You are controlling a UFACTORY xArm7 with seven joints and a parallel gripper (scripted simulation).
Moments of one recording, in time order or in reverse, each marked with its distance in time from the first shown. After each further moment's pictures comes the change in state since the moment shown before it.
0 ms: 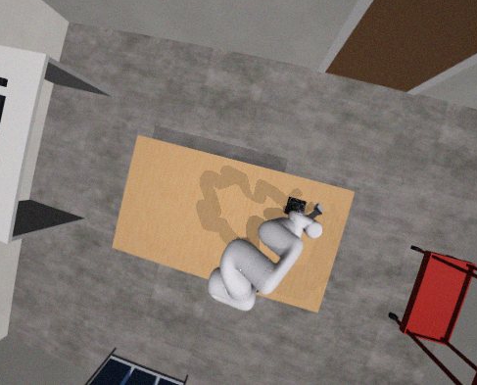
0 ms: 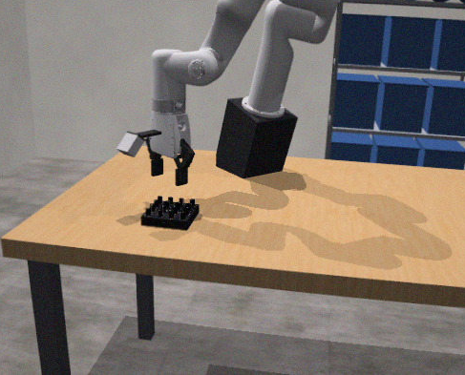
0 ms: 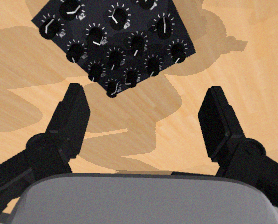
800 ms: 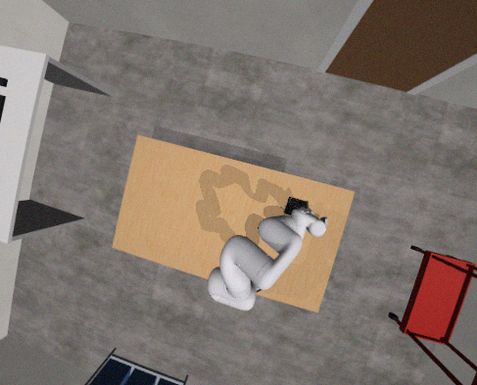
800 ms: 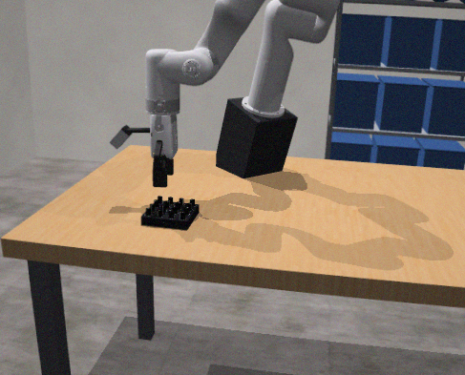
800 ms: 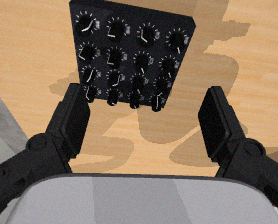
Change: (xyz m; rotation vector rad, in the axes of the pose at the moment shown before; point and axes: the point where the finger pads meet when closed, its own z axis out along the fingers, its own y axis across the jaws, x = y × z) arm 0.015 0.001 -0.001 0.002 -0.002 0.809
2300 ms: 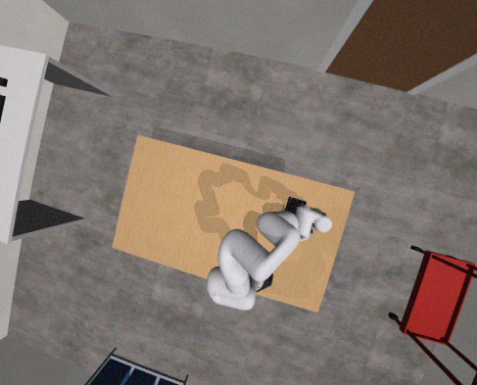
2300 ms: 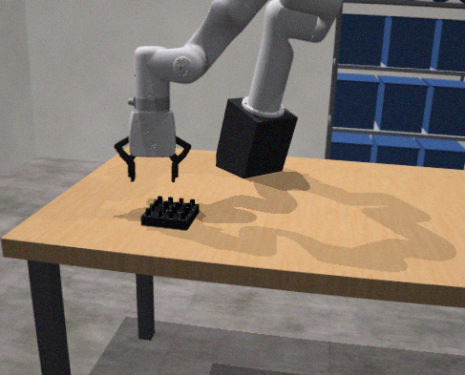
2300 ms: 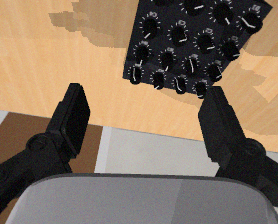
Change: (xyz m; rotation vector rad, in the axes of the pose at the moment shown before) arm 0.020 -0.022 -0.007 0.000 0.006 1.470
